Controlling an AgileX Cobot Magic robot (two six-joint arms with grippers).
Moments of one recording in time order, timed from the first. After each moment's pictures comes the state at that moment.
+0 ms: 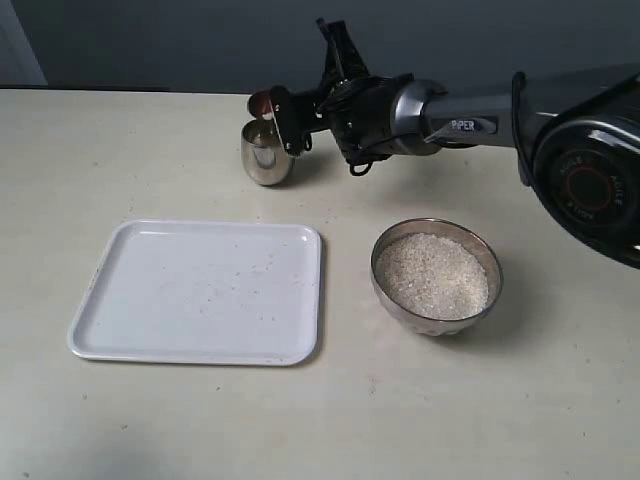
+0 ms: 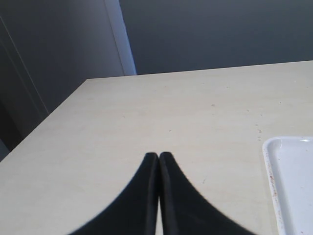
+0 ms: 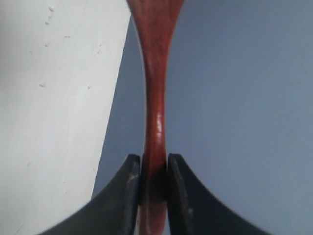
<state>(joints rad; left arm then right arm) 0.05 0.00 0.00 0.08 0.25 0.07 0.73 2.35 -1.70 -1.73 0.53 0.21</state>
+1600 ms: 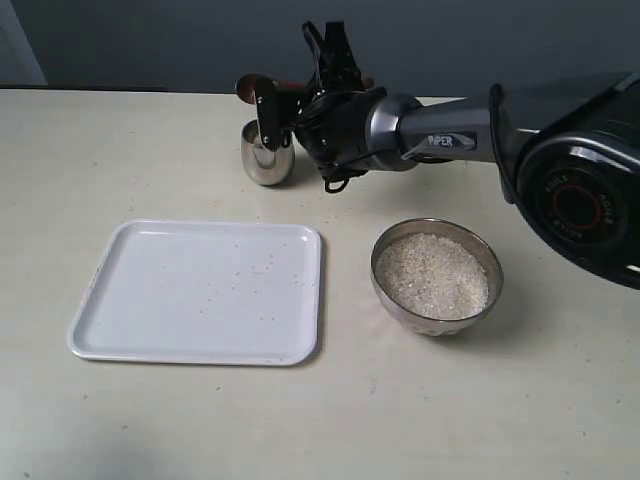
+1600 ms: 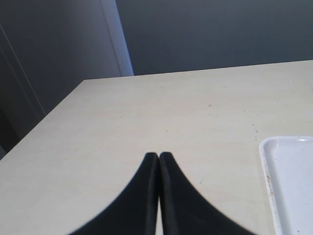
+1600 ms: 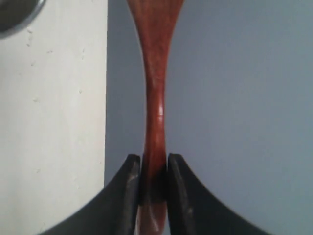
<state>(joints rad) 0.04 0.00 0.00 0.08 0.25 0.07 0.80 2.35 -1.68 -1.74 0.68 0.42</state>
